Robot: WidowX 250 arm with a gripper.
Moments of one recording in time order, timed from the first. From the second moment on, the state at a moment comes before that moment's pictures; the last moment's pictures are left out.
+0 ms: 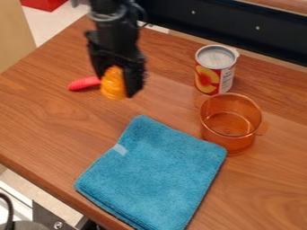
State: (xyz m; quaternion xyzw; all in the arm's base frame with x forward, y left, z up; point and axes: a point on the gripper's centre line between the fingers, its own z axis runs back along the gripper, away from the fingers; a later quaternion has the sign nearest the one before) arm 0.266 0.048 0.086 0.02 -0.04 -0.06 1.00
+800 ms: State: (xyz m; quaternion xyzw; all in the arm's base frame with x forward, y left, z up) arm 0.310 -0.057 0.072 0.02 -0.03 0.01 1.00
